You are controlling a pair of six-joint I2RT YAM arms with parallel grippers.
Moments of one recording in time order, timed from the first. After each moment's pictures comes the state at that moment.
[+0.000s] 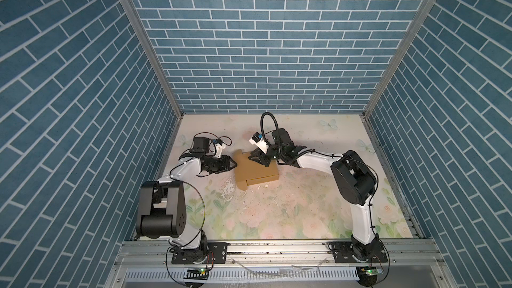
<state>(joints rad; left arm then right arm) 0.00 1.53 0.89 -0.46 0.64 -0.14 0.76 2.08 1.42 0.12 -0.62 -0.13</state>
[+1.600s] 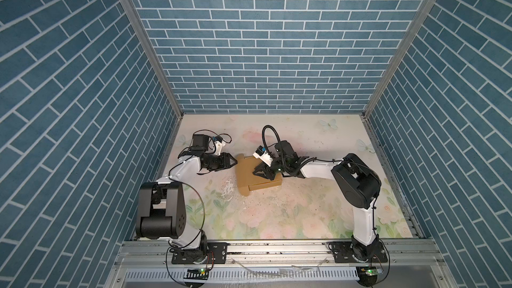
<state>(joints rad) 0.00 1.52 0.93 -0.48 0.64 -0.13 0.79 1.99 1.17 0.15 -0.68 -0.09</state>
